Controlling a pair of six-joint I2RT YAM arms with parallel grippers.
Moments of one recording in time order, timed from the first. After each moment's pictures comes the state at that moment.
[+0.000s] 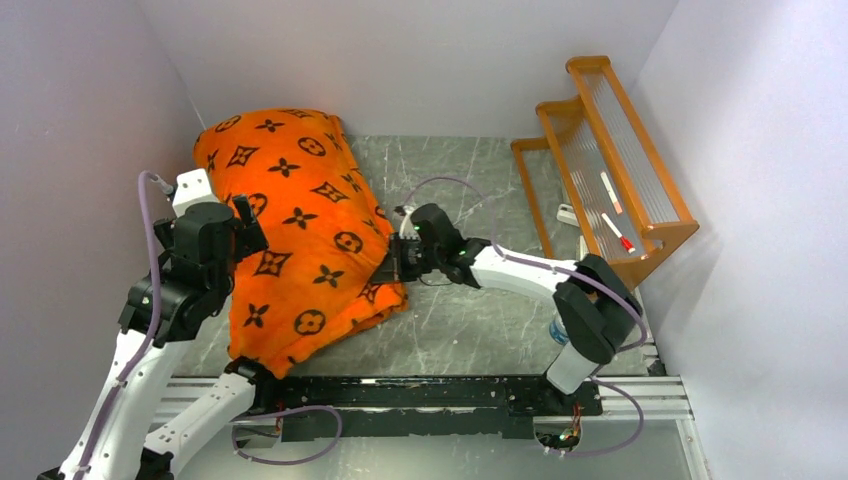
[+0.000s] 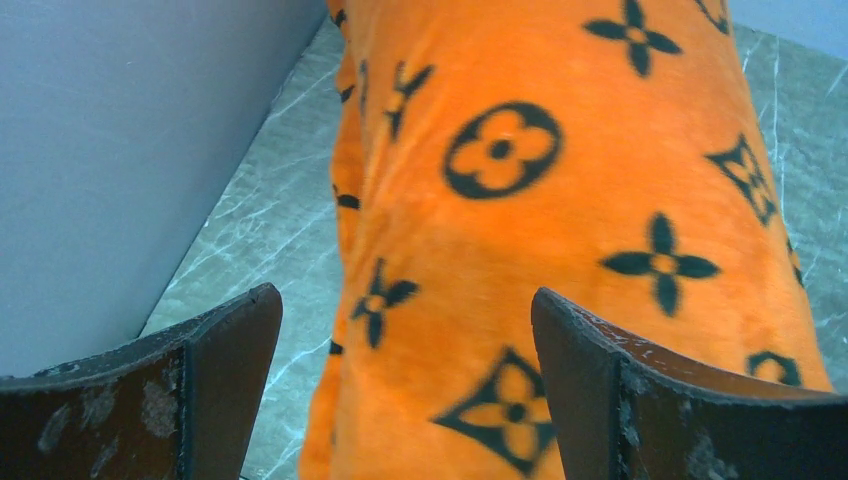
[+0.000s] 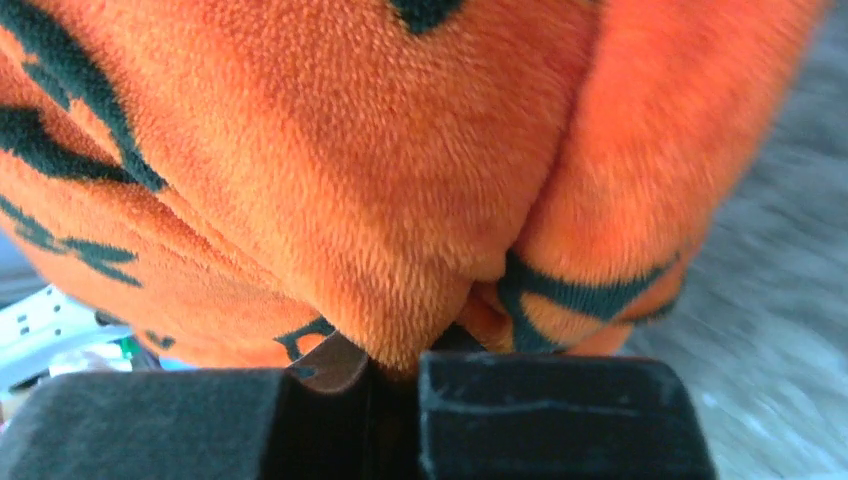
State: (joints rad) left arm -0.37 0.78 1.16 -0.92 -0.66 -0.40; right arm 0.84 1.68 1.02 0.02 -0.40 0.69
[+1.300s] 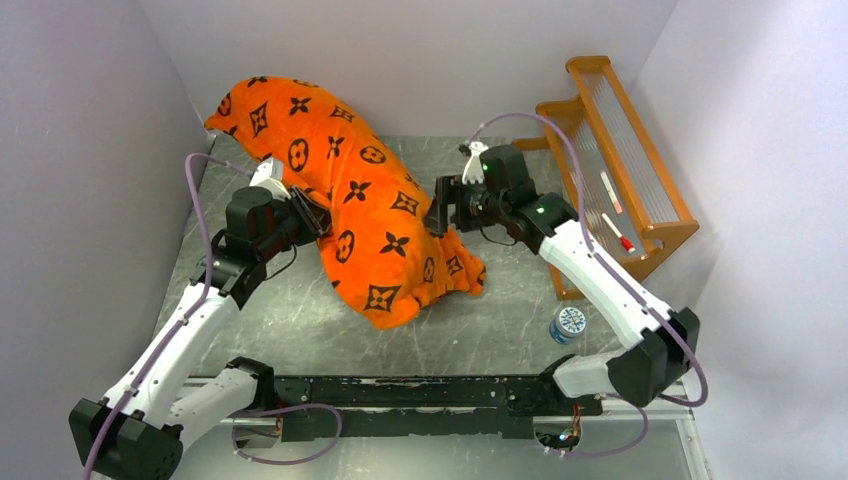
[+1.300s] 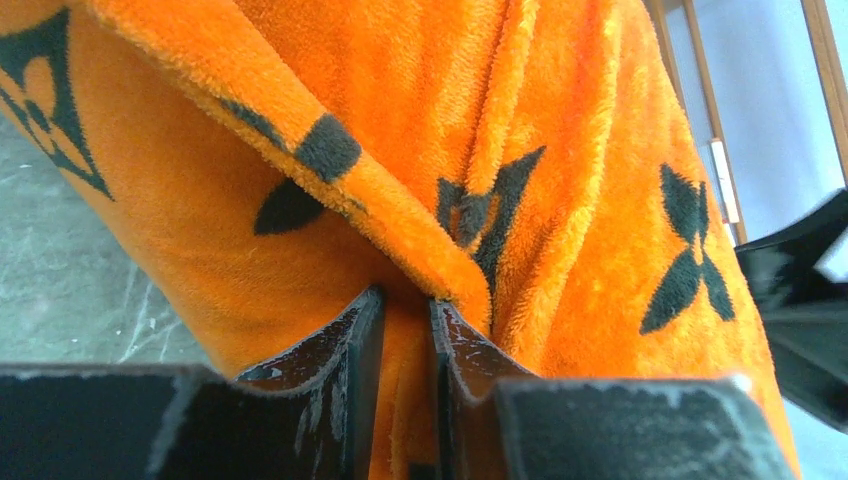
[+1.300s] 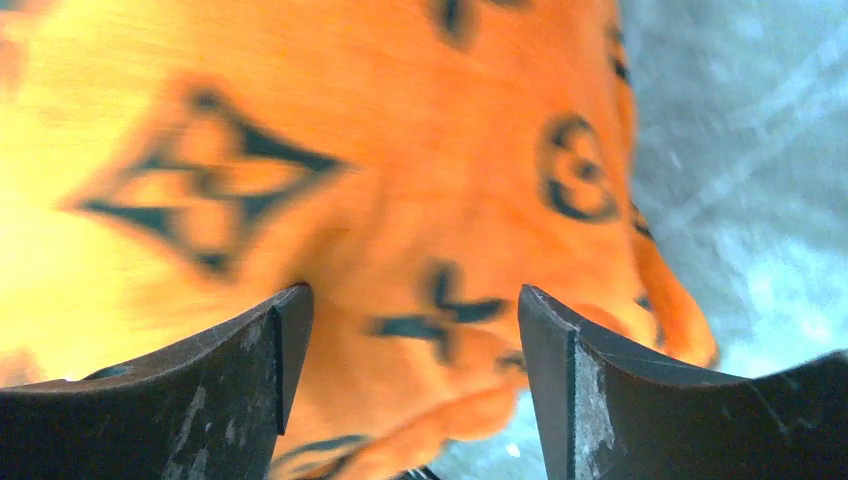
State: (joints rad) left arm -0.34 0.94 0.85 -0.27 0.08 -0.70; right arm 0.55 1.36 1.25 -0.59 -0.24 0.39
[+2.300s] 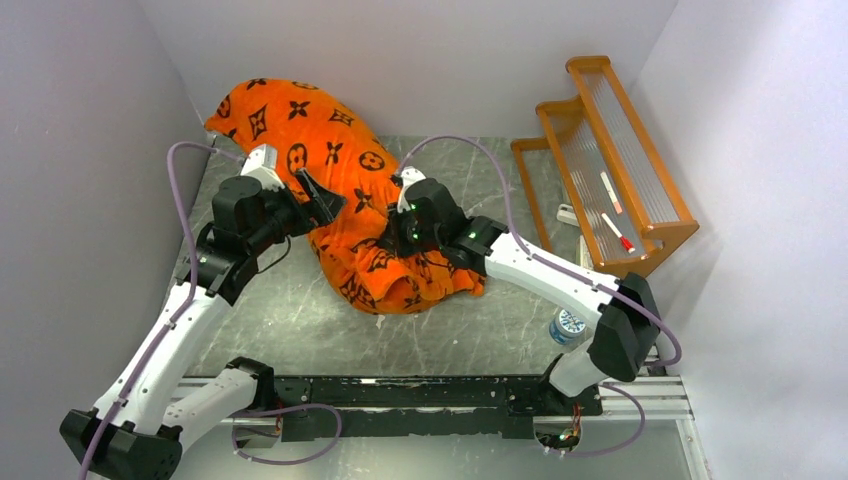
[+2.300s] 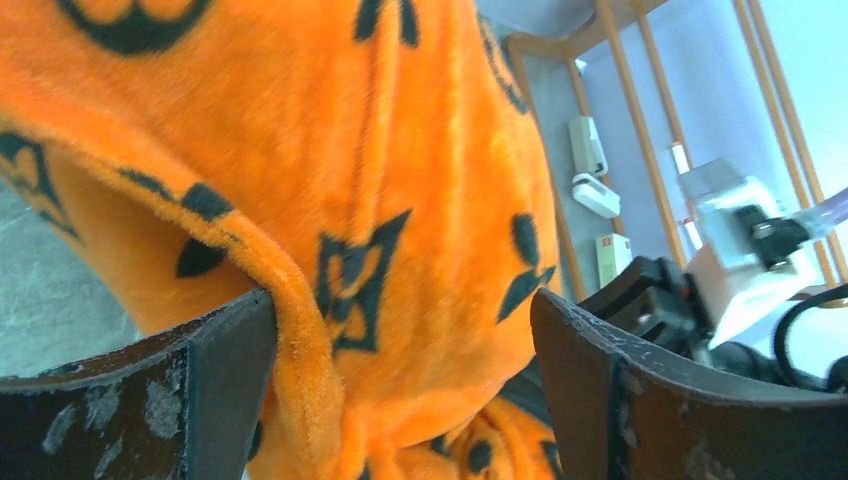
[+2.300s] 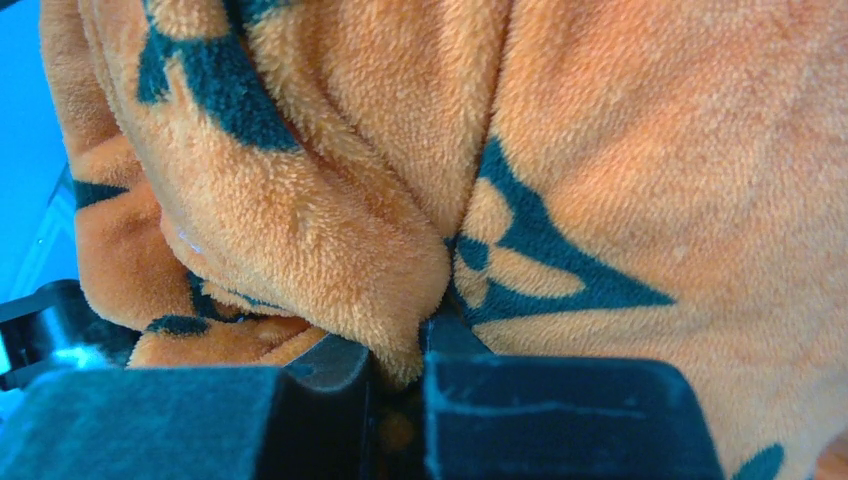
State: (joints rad) left arm -0.34 0.93 0.98 -0.37 0.09 -0.65; right arm 0.88 1.51 1.26 -0.33 0.00 0.43
